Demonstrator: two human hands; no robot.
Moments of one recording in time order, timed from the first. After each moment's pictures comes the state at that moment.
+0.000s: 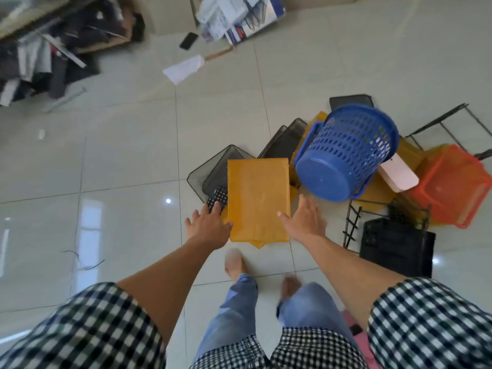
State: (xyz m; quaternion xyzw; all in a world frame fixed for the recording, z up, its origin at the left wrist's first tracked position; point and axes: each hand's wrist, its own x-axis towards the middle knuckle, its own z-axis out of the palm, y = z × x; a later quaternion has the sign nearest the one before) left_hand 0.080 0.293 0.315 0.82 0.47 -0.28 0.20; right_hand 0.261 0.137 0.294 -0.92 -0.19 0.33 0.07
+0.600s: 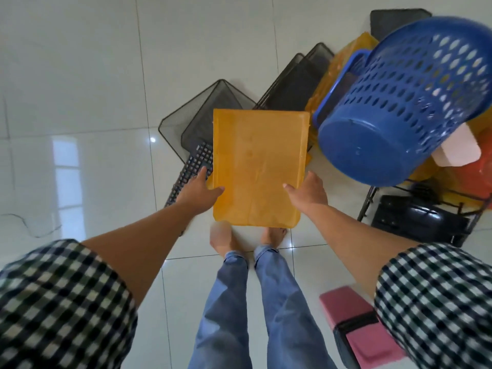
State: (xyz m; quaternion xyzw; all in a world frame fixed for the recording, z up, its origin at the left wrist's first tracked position) left_hand 0.120 0.371 0.080 0.71 0.51 -0.30 0.38; right_hand 0.326 0.191 0.075 -0.90 -0.07 0.42 0.06
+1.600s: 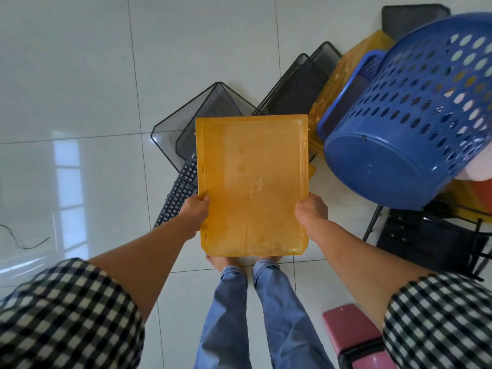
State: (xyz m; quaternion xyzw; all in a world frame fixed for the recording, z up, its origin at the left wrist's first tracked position) left_hand 0.133 0.369 0.010 0.42 0.69 -0.20 0.55; right_hand 0.343 0.197 0.028 -0.90 0.00 0.44 0.08
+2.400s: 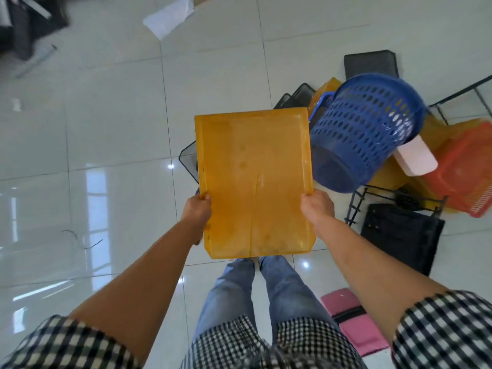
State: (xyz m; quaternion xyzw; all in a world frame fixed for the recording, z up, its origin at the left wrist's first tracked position) left_hand 0.138 0.331 0.278 0.47 0.69 -0.09 0.55; right_hand 0.342 0.163 0.267 -0.90 -0.01 0.42 0.15
